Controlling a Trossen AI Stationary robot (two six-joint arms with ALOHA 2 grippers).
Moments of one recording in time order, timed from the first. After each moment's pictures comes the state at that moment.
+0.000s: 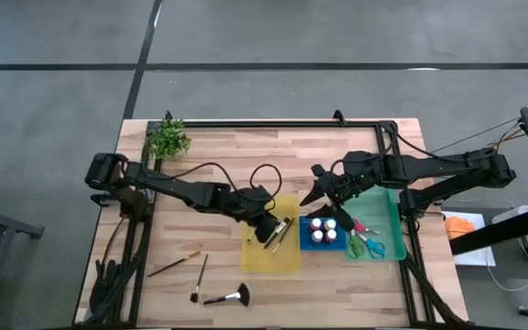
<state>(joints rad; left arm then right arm) -0.13 1.69 1.06 -0.03 0.01 -0.75 0.04 1.15 0.96 -0.24 -0.35 0.14</state>
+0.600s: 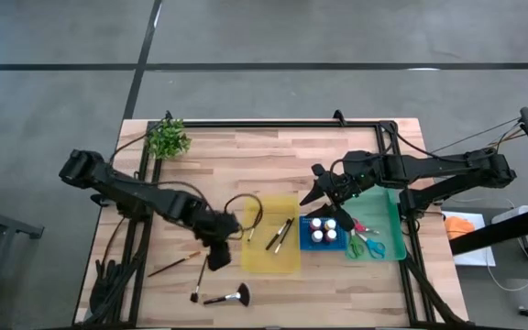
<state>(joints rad) -0.35 1.47 1.06 -0.64 0.20 -0.77 0.04 1.15 0.96 -0.24 -0.34 0.15</state>
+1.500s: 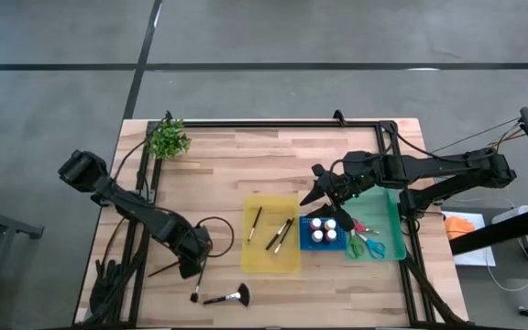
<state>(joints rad) -0.55 1.47 0.70 -0.68 0.15 -0.97 0.04 1.15 0.96 -0.25 -0.34 0.16</state>
